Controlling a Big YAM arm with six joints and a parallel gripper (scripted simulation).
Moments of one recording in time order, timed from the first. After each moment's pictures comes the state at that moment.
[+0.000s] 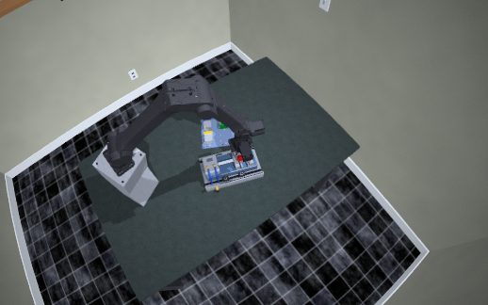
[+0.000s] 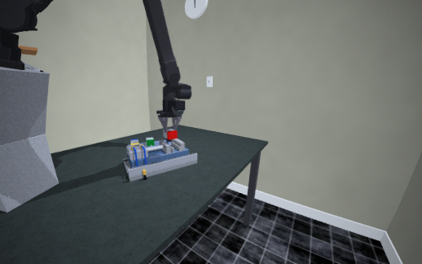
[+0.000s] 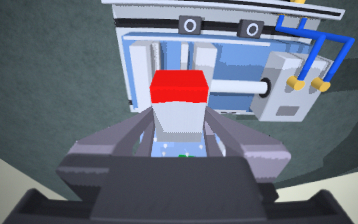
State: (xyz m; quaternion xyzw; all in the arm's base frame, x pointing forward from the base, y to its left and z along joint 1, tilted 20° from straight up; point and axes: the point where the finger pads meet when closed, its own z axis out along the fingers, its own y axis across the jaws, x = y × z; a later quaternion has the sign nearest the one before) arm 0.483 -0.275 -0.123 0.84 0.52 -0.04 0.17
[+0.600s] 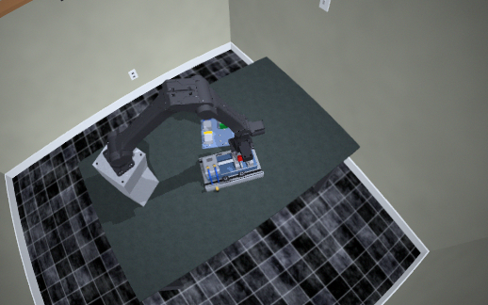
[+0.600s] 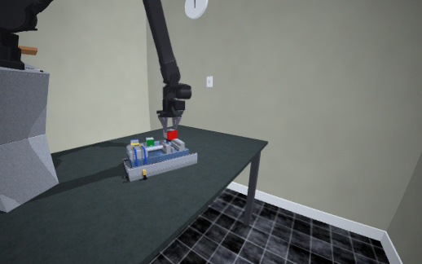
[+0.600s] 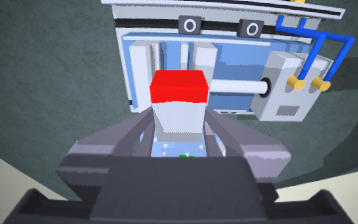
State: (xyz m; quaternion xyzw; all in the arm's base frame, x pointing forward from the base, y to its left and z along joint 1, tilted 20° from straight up) arm 0.483 -0.275 -0.123 0.84 0.52 -0.04 0.17
